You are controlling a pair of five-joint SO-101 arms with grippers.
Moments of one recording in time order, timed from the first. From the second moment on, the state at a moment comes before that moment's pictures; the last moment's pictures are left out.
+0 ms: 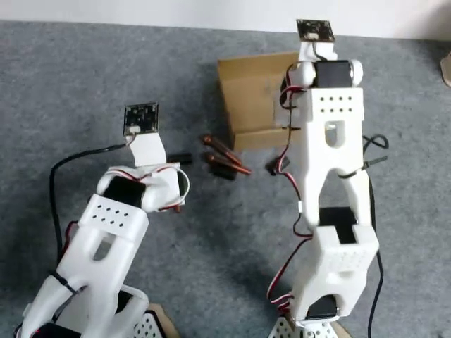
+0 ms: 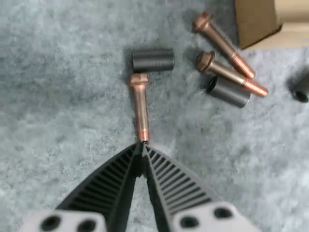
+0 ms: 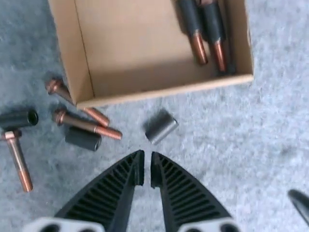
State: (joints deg) left arm 10.2 -35.9 47.7 56.6 26.9; right arm -8.3 18.0 -39.3 100.1 -0.9
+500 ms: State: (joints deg) left arm 8.4 -35.8 47.3 56.6 26.9; right arm -8.4 -3.0 -13.3 98.6 1.0
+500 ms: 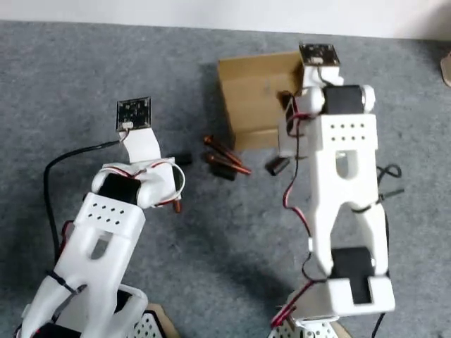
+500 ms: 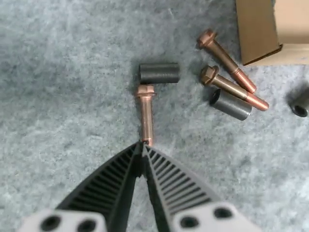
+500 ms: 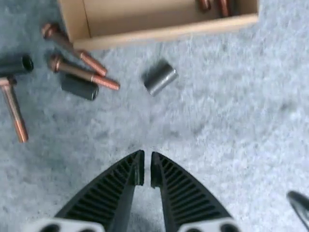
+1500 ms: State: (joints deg) left arm 7.2 -15.6 43.4 56.6 26.5; right arm -13.7 -46.6 33.1 89.5 3.8
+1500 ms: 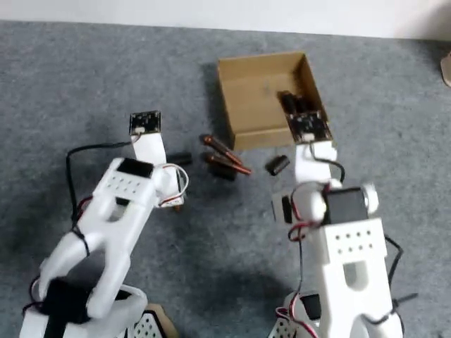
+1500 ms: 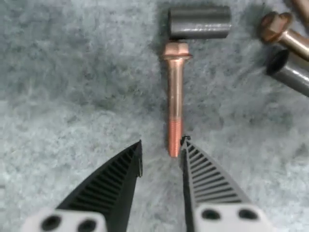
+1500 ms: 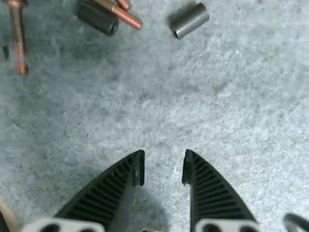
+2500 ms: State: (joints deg) left arm 5.8 10.8 22.5 56.6 27.3; right arm -13.7 -69.2 49.8 89.5 7.3
